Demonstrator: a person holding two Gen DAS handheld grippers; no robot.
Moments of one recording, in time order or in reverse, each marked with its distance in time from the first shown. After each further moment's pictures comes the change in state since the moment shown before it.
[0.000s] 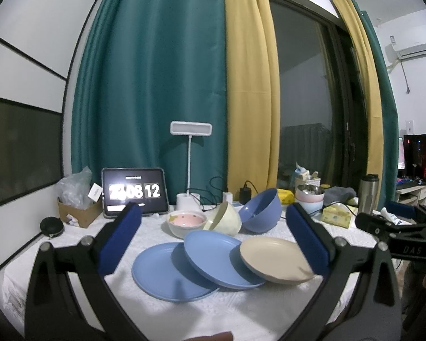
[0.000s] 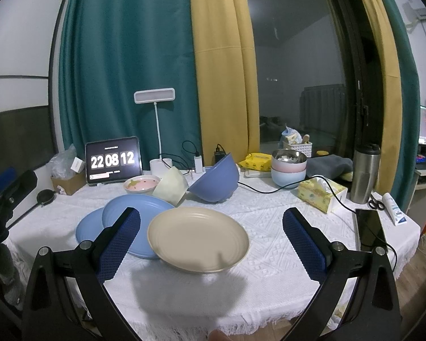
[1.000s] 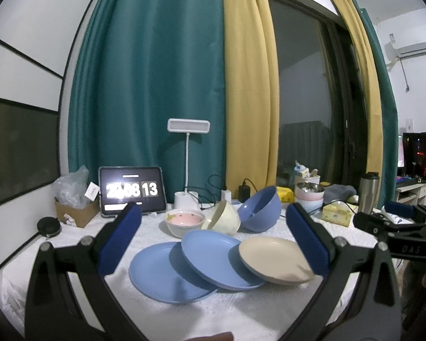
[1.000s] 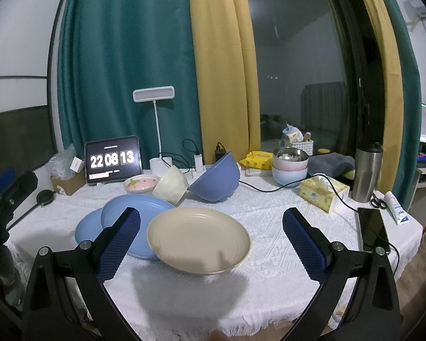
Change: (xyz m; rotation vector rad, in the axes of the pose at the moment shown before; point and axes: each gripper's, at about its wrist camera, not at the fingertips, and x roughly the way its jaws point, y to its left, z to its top) left arm 0.009 0.003 0.007 0.008 0.017 -0.003; right arm 0.005 0.008 0.000 0.002 0.010 -0.002
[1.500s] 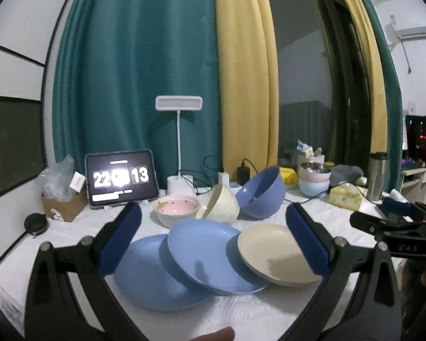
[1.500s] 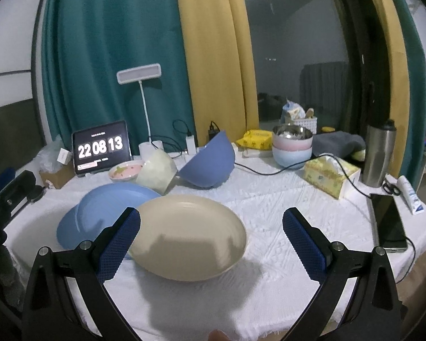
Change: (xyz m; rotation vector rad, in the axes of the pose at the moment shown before) left arm 0.073 -0.024 -0.023 0.047 0.100 -0.002; right arm 0.068 -0.028 -0.009 0.048 0.111 0.011
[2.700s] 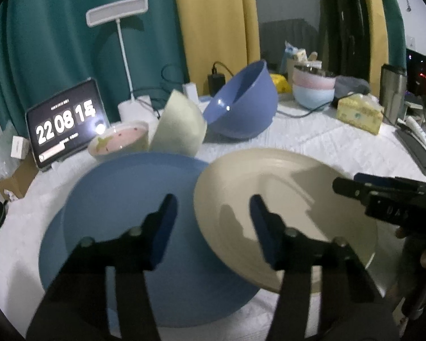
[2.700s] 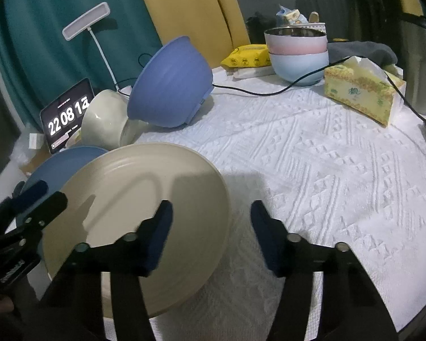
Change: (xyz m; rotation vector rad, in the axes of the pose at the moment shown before) left arm 0.150 -0.062 -0.068 0.129 0.422 -0.064; right arm 0.139 -0.058 -0.043 0.180 0.317 0.071
